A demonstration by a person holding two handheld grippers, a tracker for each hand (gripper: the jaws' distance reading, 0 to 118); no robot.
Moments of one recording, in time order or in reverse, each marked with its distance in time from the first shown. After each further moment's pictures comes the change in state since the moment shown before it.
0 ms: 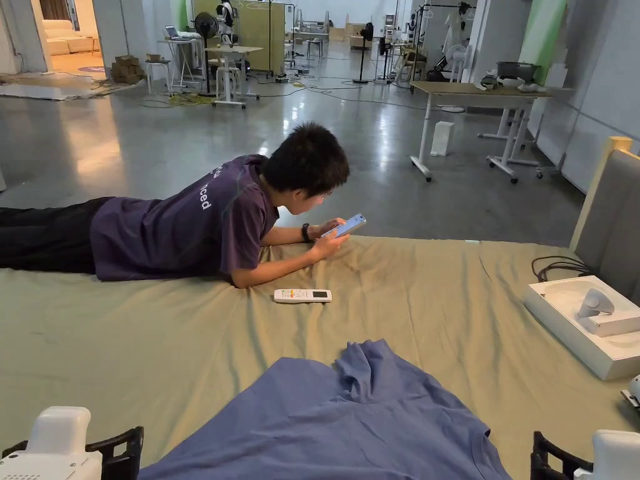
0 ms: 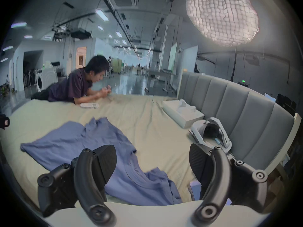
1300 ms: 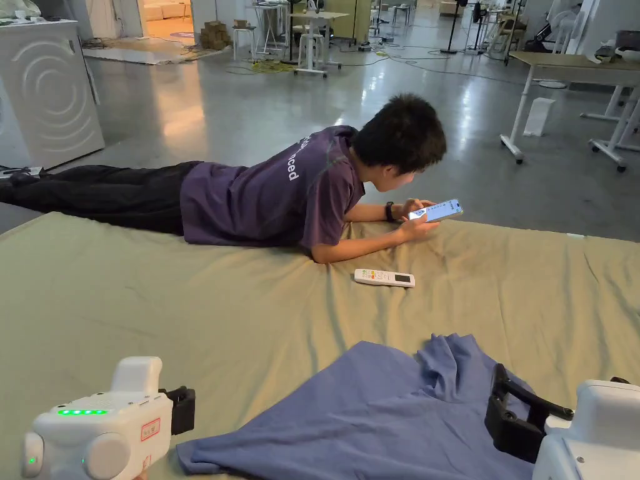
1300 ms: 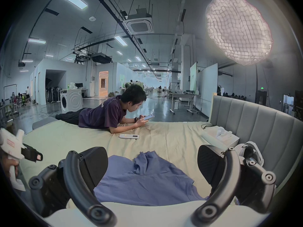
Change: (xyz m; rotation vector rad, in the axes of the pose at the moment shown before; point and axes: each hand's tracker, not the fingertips) left arm -0.058 -0.013 -0.076 -0.249 -0.027 0.179; right arm -0.147 0.063 0.011 0.197 0.220 -0.043
